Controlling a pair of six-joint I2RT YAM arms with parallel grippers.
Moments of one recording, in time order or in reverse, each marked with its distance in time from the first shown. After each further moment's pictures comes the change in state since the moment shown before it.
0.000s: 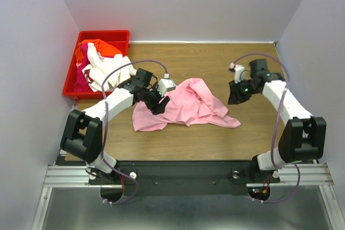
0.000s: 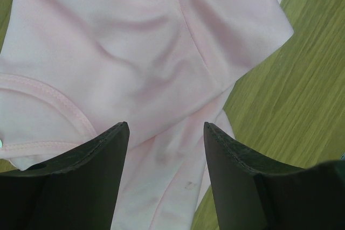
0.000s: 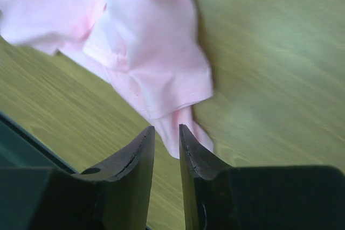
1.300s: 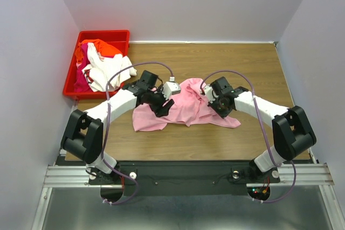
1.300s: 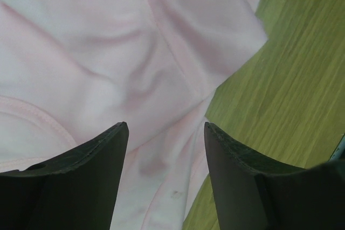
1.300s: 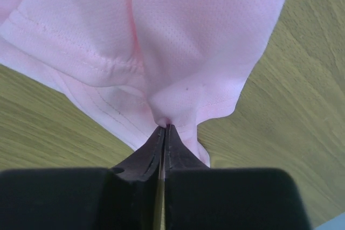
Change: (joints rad) left arm -0.055 0.000 0.000 0.004 -0.006 -0.007; right arm 0.472 0.068 -0.201 0.198 0.634 0.005
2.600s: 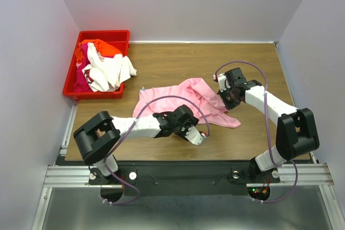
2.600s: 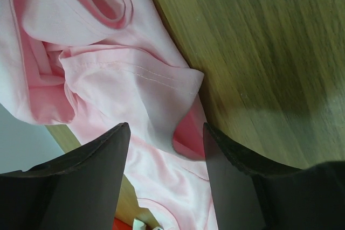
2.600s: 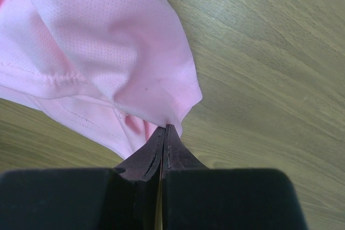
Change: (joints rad) left arm -0.536 0.067 -0.184 0.370 -0.515 0.732; right arm -0.185 -0.023 0.061 -0.009 -0.137 0.088
